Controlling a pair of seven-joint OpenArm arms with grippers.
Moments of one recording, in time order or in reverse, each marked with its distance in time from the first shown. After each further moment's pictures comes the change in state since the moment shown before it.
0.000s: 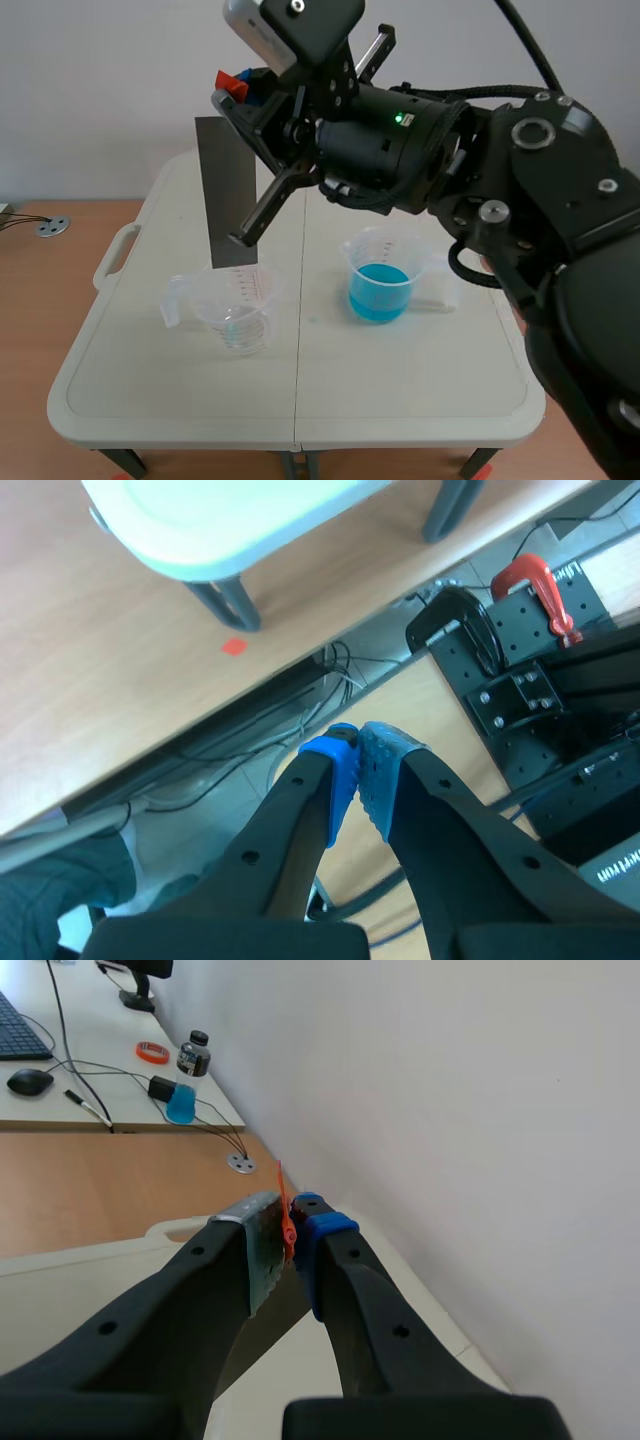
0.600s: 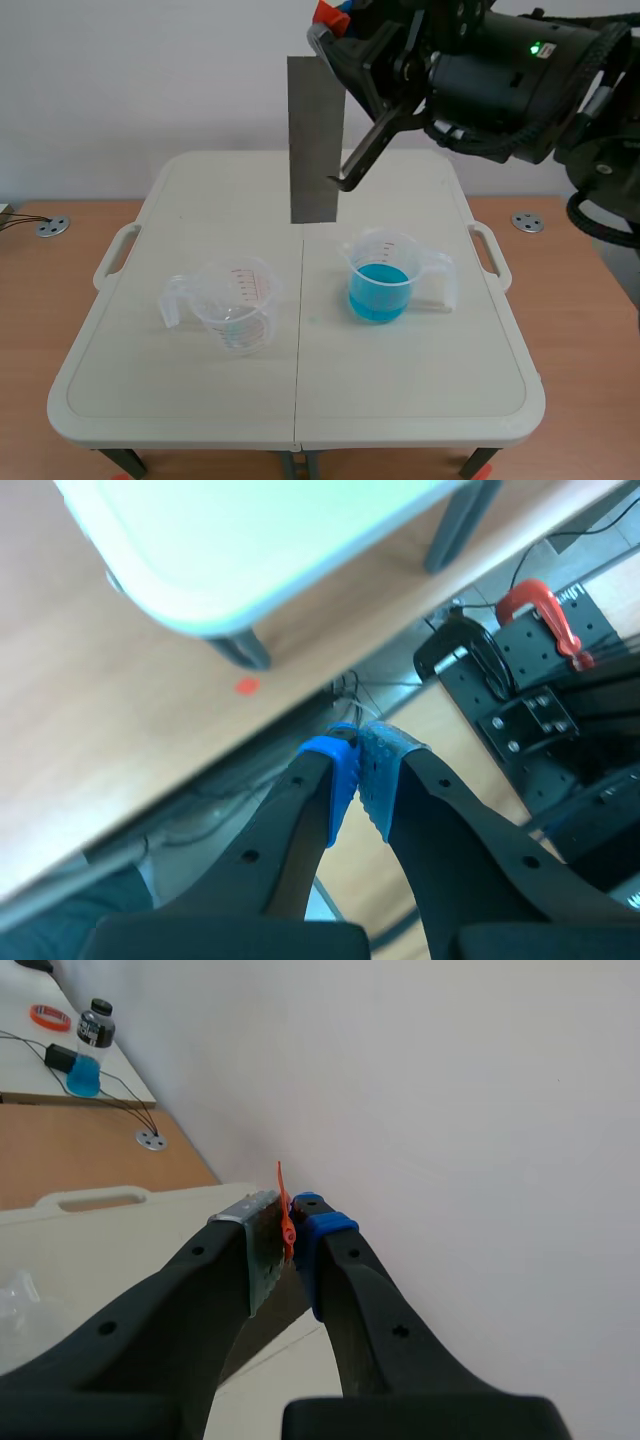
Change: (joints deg) left arm -4.4 -2.7 0.5 0.0 1.3 -1.1 -0.3; right arm -2.3 2.9 13.0 8.6 0.5 4.7 -1.8
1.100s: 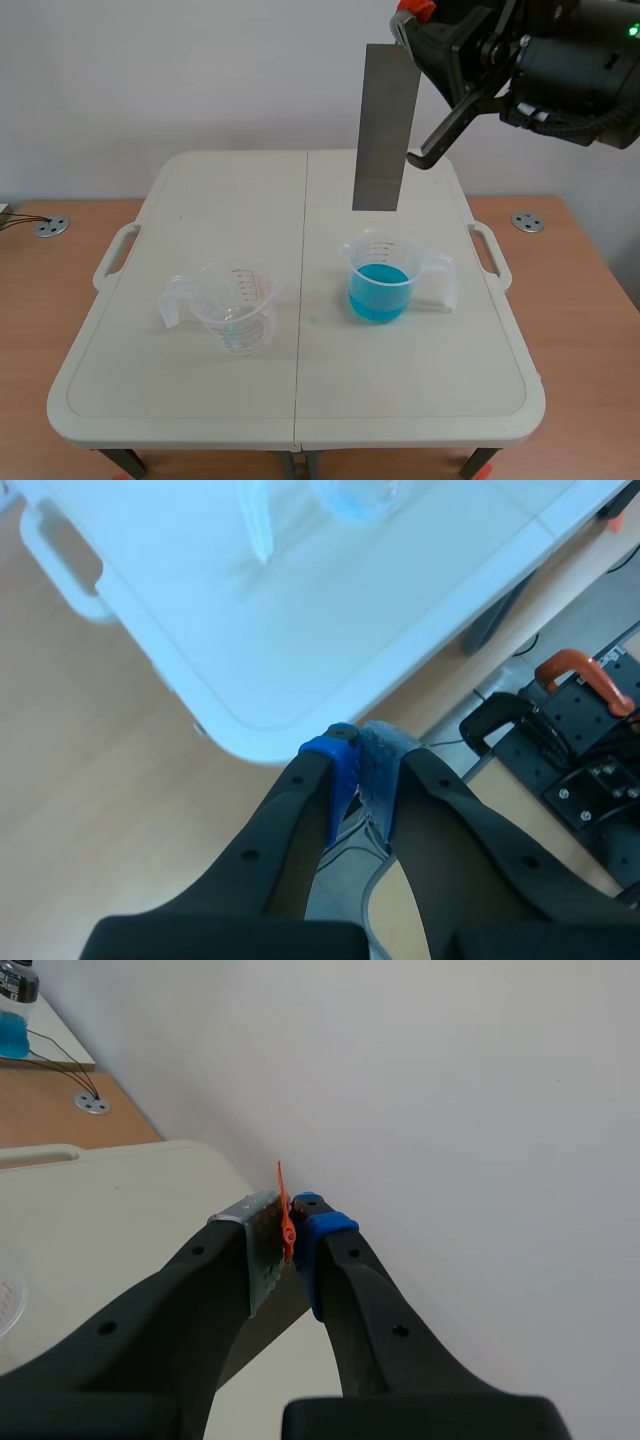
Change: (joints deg) left arm -9.5 -9.0 0.0 0.0 -4.8 -1.9 -0.1; right arm 0.0 1.6 8.9 -0.9 2.6 2.8 -0.5
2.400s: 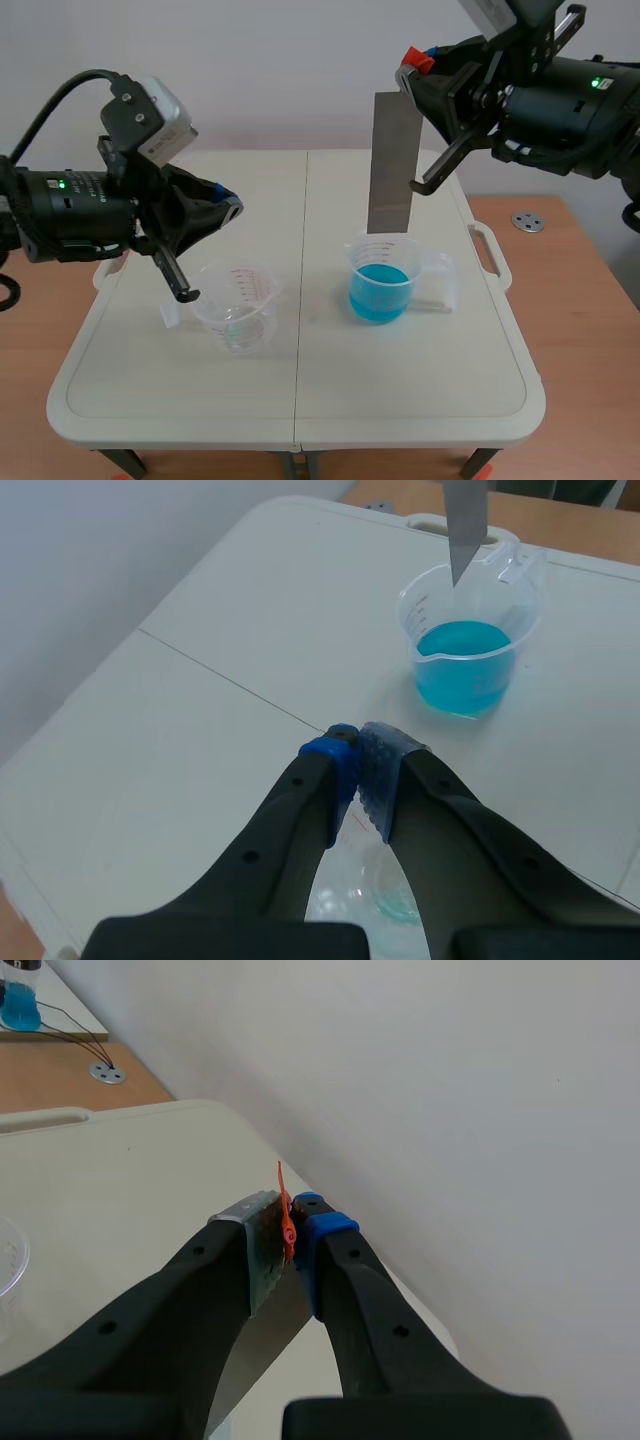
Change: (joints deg) left arm -68.4 6.7 49.0 -16.8 2.1 2.4 10.8; right arm 2.7 0.8 0.0 -9.7 0.0 0.0 1.7
